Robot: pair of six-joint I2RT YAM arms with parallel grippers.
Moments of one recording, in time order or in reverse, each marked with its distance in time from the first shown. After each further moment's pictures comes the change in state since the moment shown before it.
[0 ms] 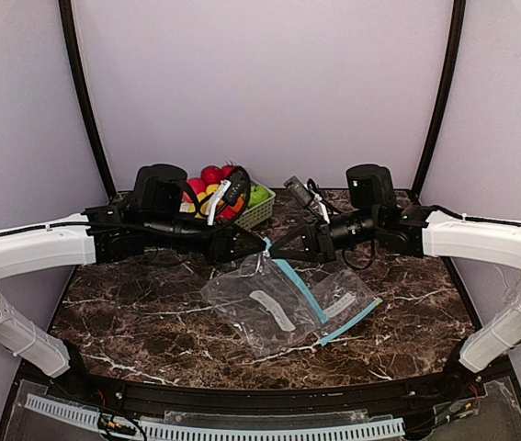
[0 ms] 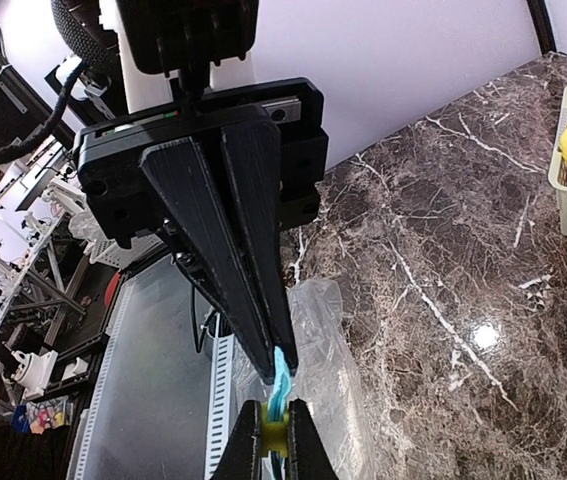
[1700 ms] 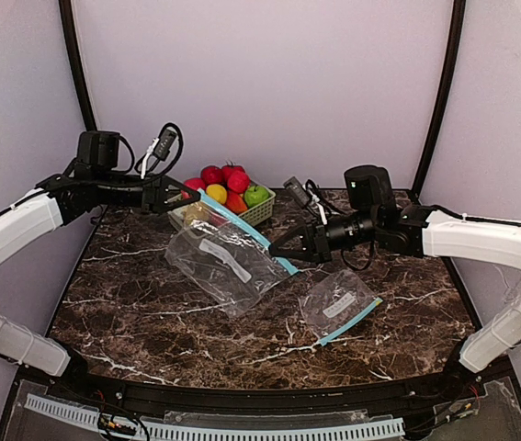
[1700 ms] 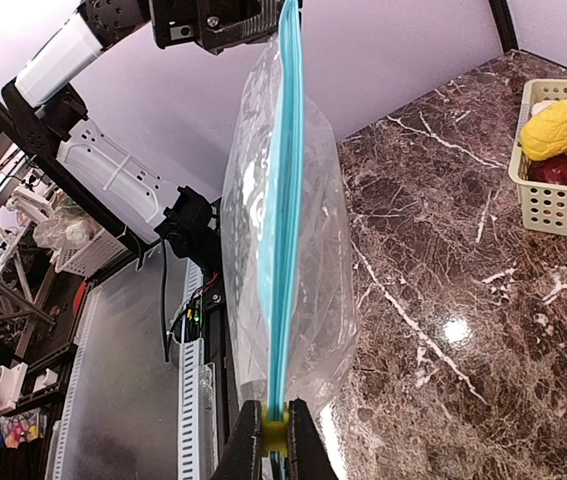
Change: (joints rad) left arm 0.472 -0.092 0.089 -0.220 0.415 0.175; right arm 0.005 0.000 0.005 -0.038 0.105 -0.033
